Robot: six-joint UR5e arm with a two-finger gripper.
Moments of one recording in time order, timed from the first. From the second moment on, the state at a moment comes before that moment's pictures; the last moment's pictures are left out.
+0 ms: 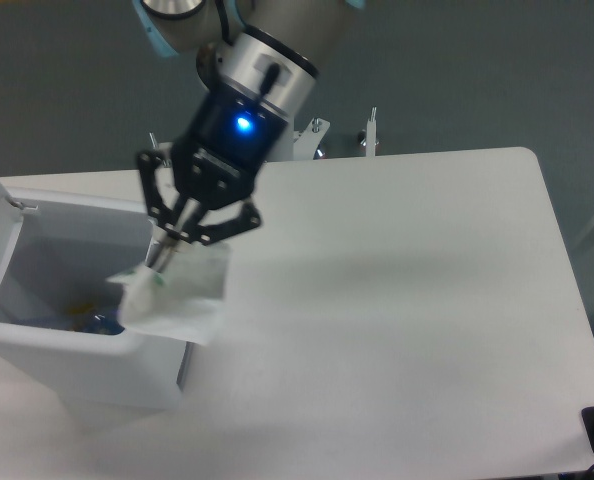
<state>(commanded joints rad) 2.32 -1.68 -1.55 -0.87 0.70 0.27</state>
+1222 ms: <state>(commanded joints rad) 2.33 -1.65 -1.64 -0.86 0.77 0.38</state>
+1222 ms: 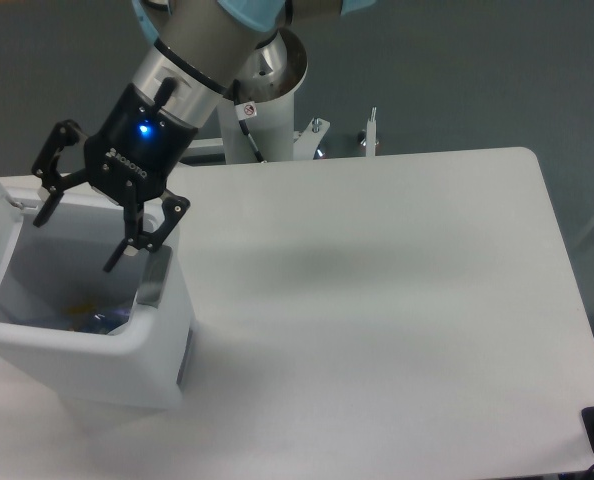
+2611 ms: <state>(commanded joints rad) 2.69 -1.94 -1.53 -1.12 1.55 1.18</state>
